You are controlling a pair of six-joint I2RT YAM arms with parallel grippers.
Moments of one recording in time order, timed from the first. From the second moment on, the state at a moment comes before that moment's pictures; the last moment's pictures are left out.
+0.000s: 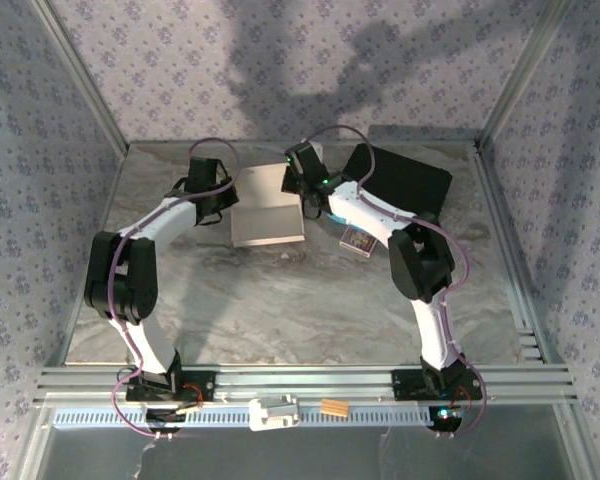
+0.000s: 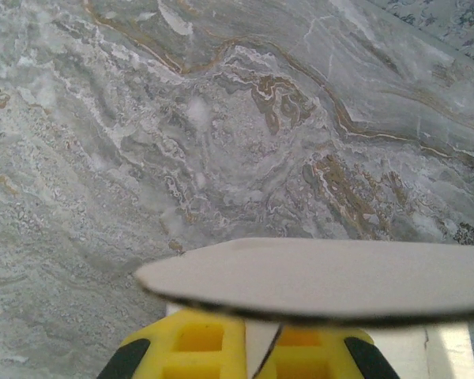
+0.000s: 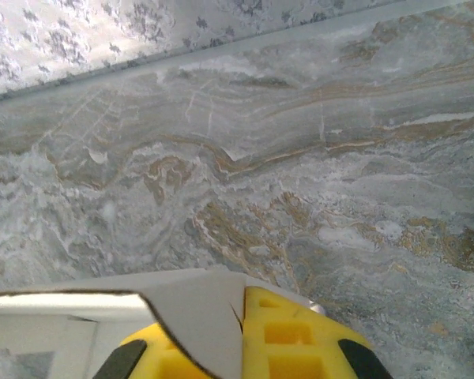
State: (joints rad) left arm -0.25 1.76 1.23 -0.24 0.04 -0.58; right arm 0.65 2.11 1.81 -0.36 0.24 0.64
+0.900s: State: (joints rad) left arm -0.27 1.74 1.10 -0.12 0.06 -0.63; right arm 0.70 2.08 1.63 -0.26 0.36 0.83
